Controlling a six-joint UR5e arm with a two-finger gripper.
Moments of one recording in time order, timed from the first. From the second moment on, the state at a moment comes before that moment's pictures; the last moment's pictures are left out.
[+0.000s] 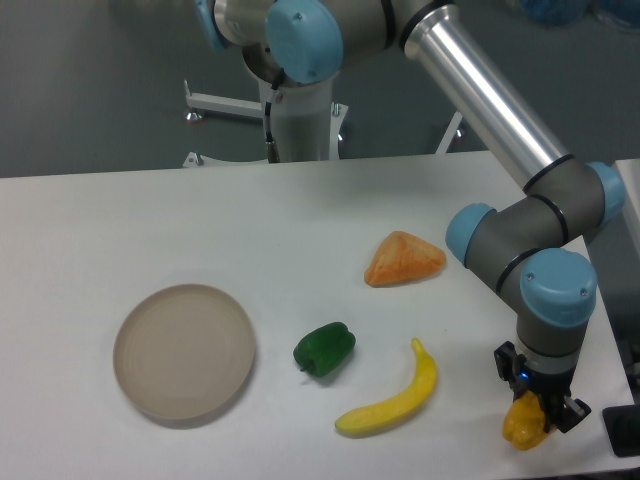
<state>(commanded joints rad) 2.37 -2.55 -0.68 -1.17 1.60 1.46</state>
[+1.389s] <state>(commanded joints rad) 2.07 -2.16 -1.07 -1.41 1.65 0.85</state>
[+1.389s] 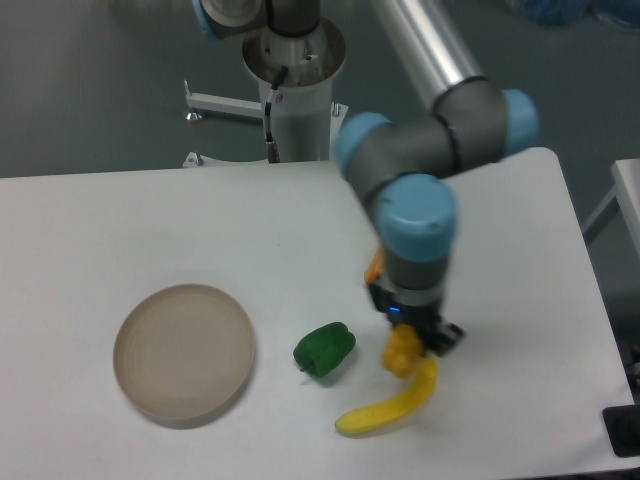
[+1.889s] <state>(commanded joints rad) 1.86 -2.16 -1.12 -1.46 1.63 0.56</state>
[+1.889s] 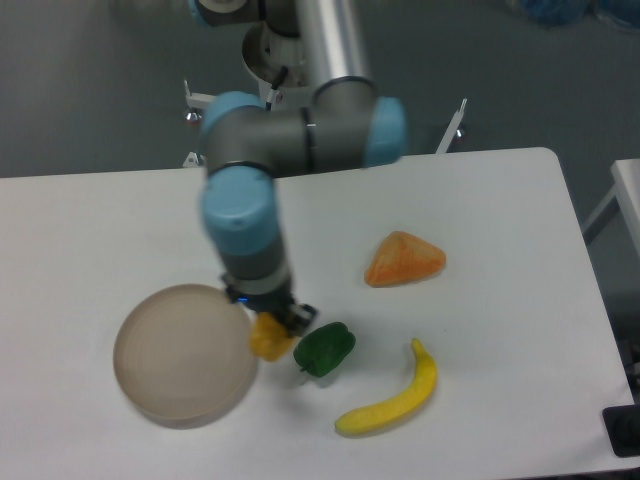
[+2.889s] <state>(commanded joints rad) 1.79 -2.24 -1.16 -1.45 1.59 0.46</state>
